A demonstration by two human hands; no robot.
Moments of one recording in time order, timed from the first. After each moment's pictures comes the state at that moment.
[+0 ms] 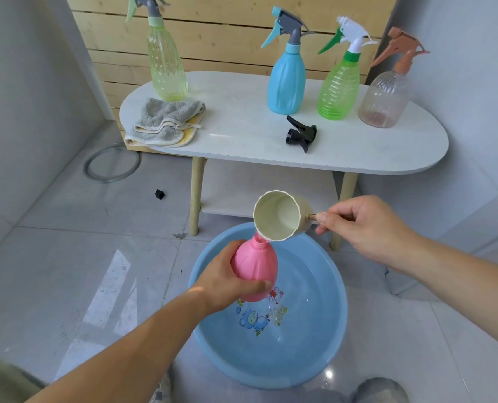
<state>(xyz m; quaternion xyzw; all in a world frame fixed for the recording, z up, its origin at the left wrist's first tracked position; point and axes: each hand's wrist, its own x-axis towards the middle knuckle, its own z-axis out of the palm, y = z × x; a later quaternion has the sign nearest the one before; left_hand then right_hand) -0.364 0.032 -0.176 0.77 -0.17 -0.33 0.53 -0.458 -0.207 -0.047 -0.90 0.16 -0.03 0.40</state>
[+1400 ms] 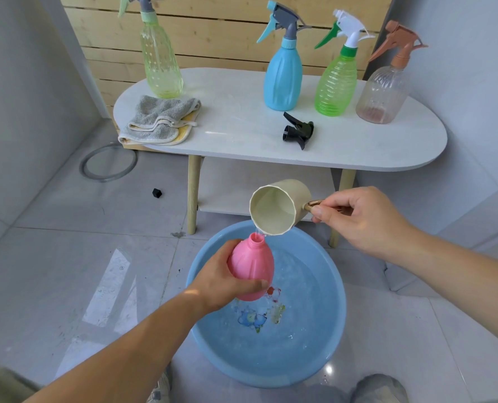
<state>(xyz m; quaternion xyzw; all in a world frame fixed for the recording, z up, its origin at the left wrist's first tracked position) -0.364 0.031 -0.179 0.77 -0.17 -0.32 0.53 -0.453 -0.209 -0.046 -0.92 0.11 -0.08 0.37</state>
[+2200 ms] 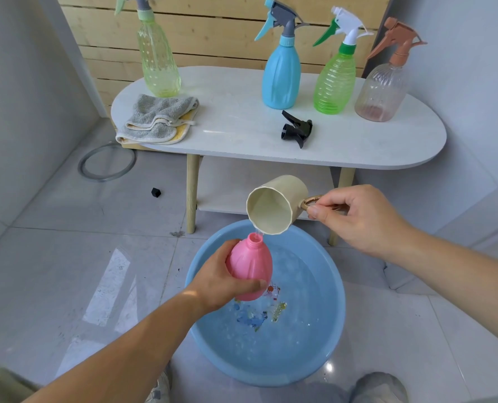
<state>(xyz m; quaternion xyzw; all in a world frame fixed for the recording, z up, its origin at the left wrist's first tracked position) -0.364 0.031 -0.181 0.77 -0.17 -0.32 0.53 -0.447 -0.214 -0.056 -0.92 0.09 -0.09 0.36</state>
